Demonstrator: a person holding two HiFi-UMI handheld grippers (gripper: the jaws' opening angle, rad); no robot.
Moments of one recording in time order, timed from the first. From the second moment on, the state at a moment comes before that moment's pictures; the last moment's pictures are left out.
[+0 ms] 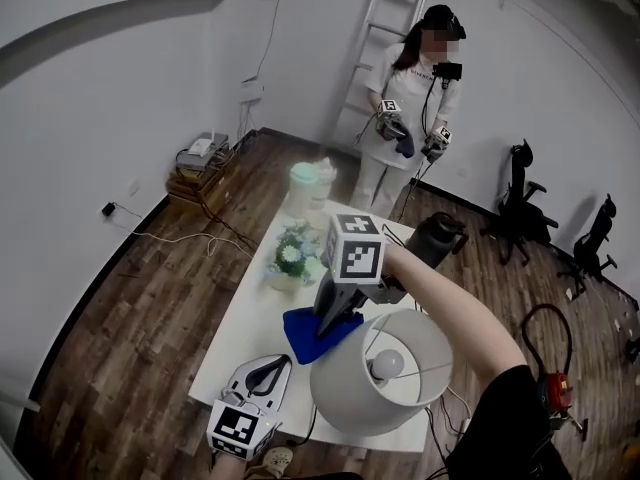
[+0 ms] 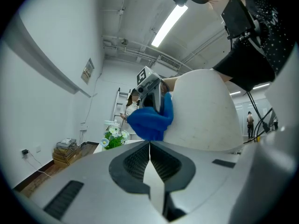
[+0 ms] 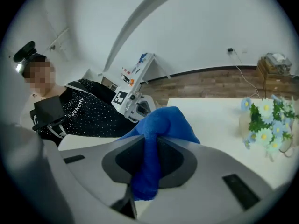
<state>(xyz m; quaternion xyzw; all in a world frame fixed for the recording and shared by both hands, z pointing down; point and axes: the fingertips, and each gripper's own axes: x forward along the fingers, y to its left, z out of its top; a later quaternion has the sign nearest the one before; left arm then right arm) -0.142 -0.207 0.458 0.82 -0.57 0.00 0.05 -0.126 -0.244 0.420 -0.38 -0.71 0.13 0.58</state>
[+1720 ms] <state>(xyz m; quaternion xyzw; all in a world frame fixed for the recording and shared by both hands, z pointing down) -0.177 -0.178 0.497 0.81 -0.59 0.02 0.06 -0.101 -0.147 0.436 -0.15 -0.43 -0.46 0.76</state>
